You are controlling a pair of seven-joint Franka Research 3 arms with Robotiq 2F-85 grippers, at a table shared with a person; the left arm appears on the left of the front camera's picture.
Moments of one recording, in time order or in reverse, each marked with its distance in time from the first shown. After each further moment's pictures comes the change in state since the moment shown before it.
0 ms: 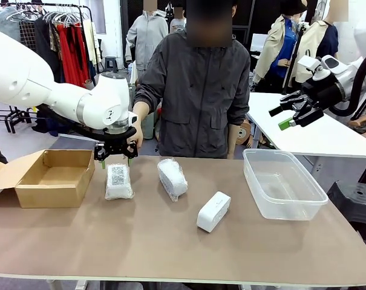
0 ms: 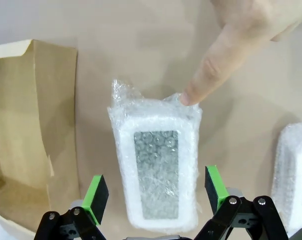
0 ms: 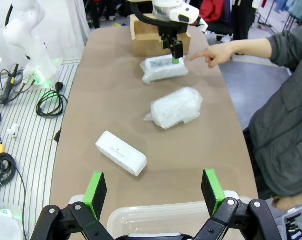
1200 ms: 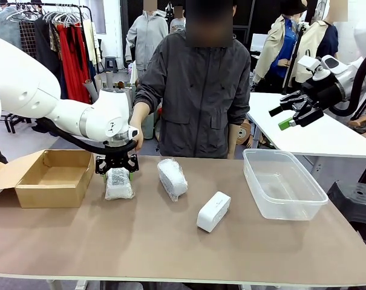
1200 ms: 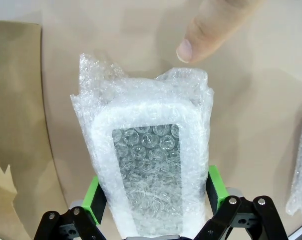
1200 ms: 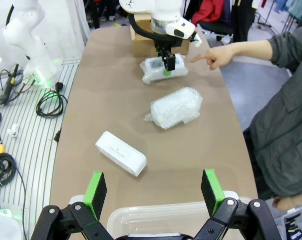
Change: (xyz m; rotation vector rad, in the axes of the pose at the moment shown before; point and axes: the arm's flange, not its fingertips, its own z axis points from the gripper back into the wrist) left arm -0.015 -0.002 -0.045 -0.016 0.098 -0.045; right arm 0.000 0.000 0.000 0.000 0.000 0.000
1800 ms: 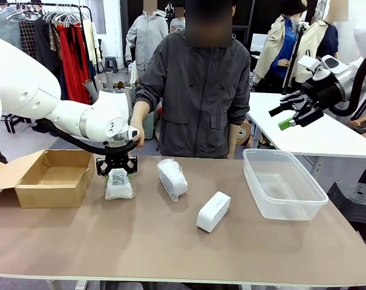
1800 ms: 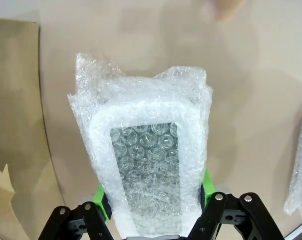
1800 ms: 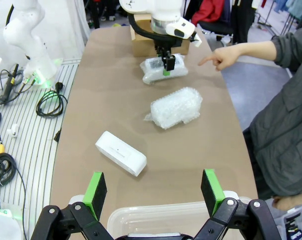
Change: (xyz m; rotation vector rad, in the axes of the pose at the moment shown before) left arm 0.000 0.000 0.000 -0.009 0.006 0.009; right arm 0.000 0.000 0.000 0.000 0.000 0.000
